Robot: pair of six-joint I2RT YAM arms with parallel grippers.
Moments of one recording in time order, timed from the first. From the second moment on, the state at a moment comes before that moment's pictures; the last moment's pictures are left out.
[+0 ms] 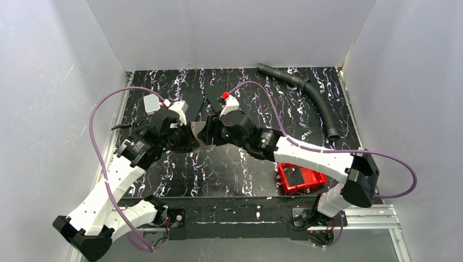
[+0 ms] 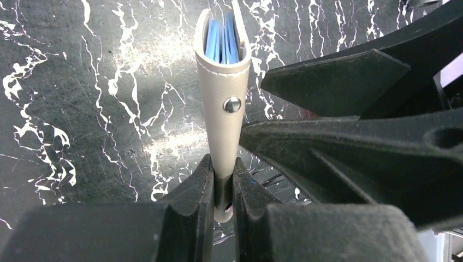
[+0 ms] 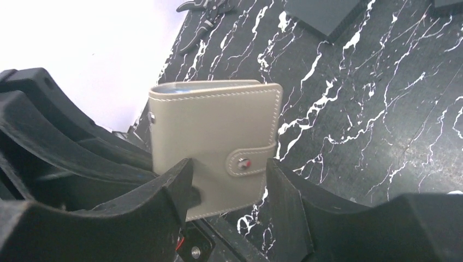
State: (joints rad) left arm -0.58 0.96 1.12 -0.93 0.01 -0.54; right arm 1.12 1.50 1.25 -0.13 0.16 0.73
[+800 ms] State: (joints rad) left arm -0.58 0.97 1.12 -0.94 0.00 -0.54; right arm 1.21 1.61 1.38 -0.29 0.45 0.69
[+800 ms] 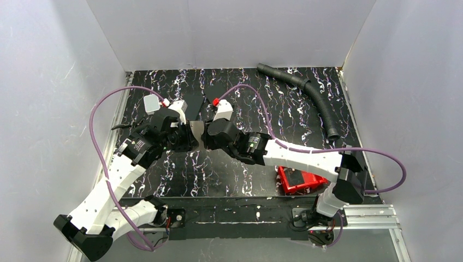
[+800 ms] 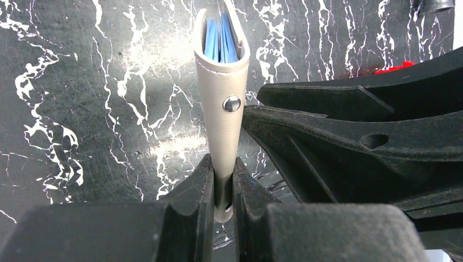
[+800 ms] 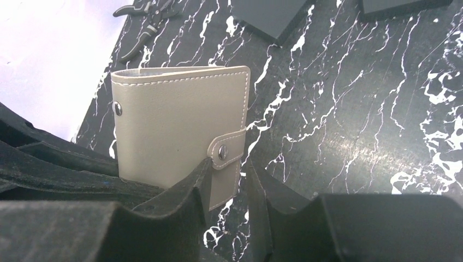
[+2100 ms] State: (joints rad) left arm -0.58 0.82 1.04 -0.83 0.06 -0.57; right arm 0.92 1.38 0.98 -0.05 0.31 0.57
